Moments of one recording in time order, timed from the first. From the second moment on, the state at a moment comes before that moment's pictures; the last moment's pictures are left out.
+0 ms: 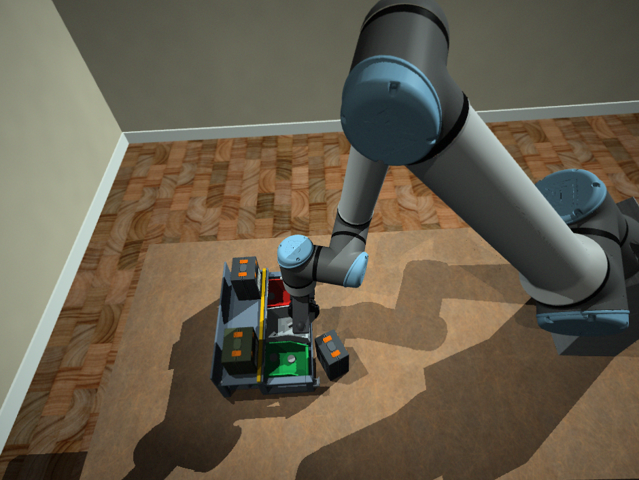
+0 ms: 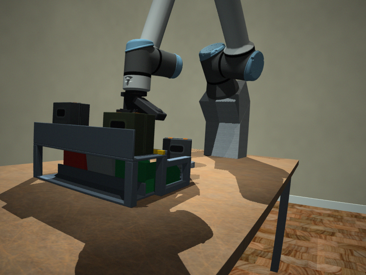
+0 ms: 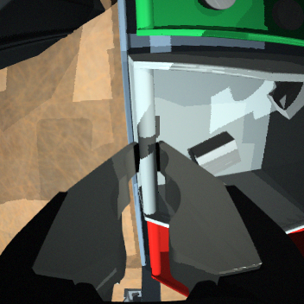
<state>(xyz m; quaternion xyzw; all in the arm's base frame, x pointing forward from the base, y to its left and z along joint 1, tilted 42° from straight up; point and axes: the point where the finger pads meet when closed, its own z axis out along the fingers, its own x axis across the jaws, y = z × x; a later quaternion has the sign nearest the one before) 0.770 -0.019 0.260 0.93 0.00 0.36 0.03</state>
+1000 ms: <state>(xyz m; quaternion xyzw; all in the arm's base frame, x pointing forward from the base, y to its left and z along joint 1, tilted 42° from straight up) 0.728 -0.020 0.222 0.93 0.00 0.36 0.03</state>
